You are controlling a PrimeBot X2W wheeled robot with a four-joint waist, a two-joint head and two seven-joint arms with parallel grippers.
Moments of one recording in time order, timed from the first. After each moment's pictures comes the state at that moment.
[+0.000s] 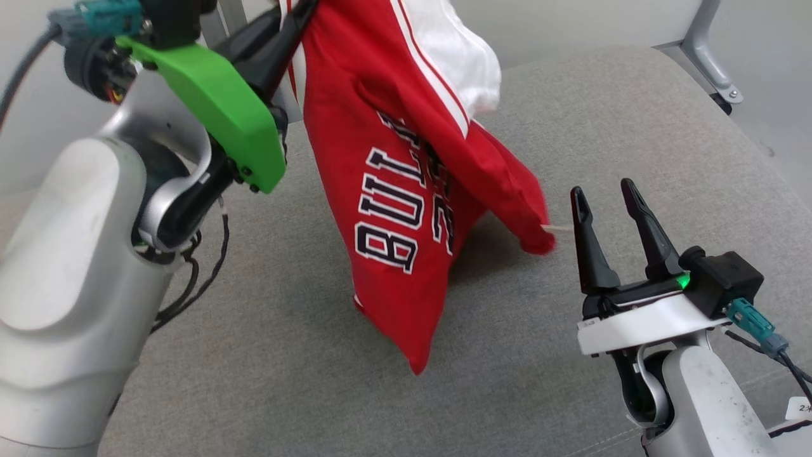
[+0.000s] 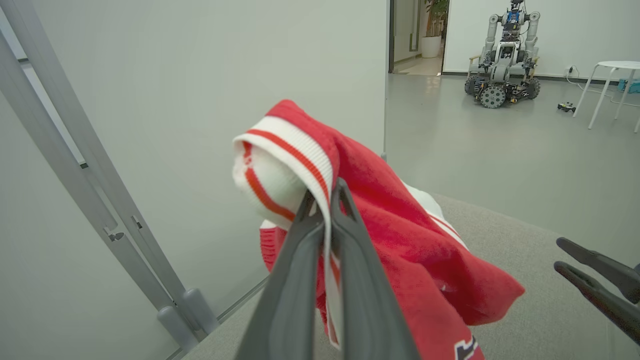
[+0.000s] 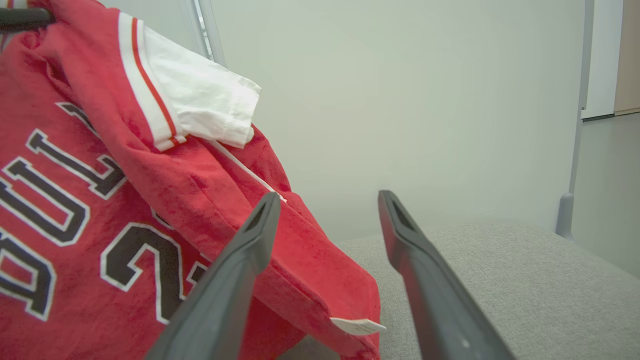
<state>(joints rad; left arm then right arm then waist) -0.89 0.37 -0.51 0.08 -0.72 -0.11 0.39 -0.21 -0.06 0.13 0.07 0.26 0.13 -0.26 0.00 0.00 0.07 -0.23</state>
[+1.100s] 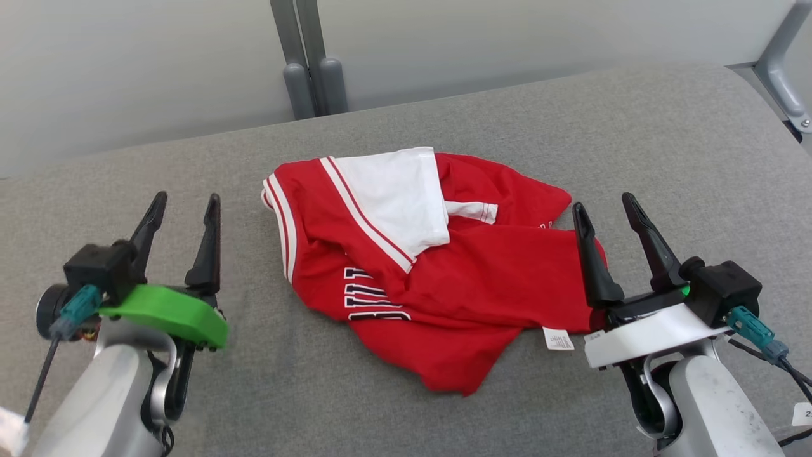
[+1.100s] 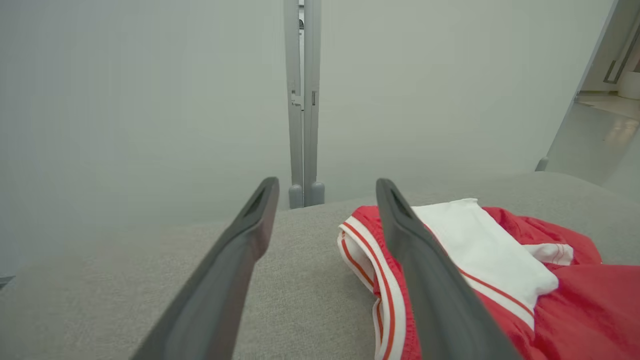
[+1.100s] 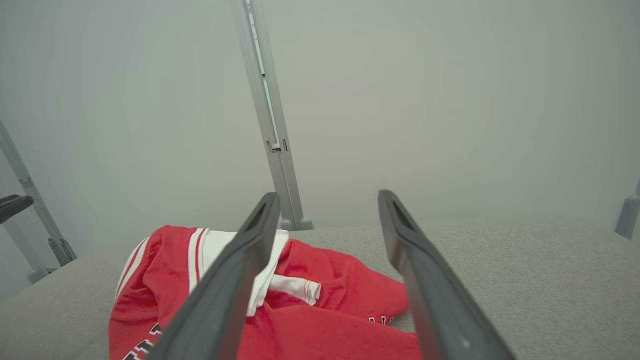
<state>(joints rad) -0.42 0.42 -0.46 0.34 -0.64 0.05 -0.24 -0.19 -0.10 0.15 0.09 0.26 0.13 -0.26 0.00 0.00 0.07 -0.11</state>
